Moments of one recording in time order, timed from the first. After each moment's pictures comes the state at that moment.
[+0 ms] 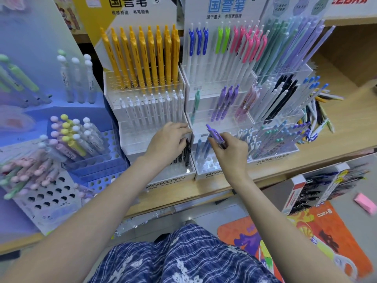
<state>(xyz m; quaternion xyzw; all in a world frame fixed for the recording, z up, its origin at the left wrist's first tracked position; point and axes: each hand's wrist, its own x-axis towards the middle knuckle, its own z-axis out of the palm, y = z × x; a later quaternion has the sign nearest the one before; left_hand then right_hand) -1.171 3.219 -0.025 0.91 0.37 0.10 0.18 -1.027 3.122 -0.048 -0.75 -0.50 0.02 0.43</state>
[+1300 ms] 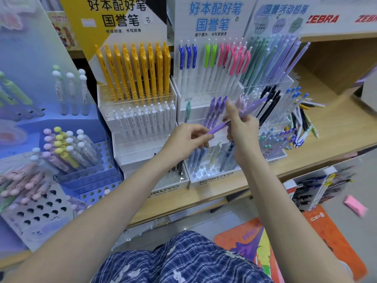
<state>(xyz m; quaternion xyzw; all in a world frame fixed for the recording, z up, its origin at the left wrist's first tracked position) -1.132 3.202 0.017 0.76 0.31 0.20 0.53 -1.006 3.140 0.039 -0.67 -0.22 0.30 0.64</state>
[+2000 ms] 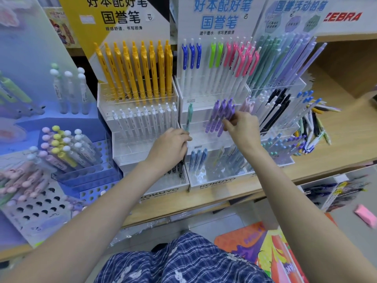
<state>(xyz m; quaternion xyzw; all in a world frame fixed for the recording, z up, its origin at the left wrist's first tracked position) -1.146 3.227 -0.027 0.91 0.36 0.12 0.17 -0.947 3.176 -0.006 -0.81 -0.50 0.05 0.31</state>
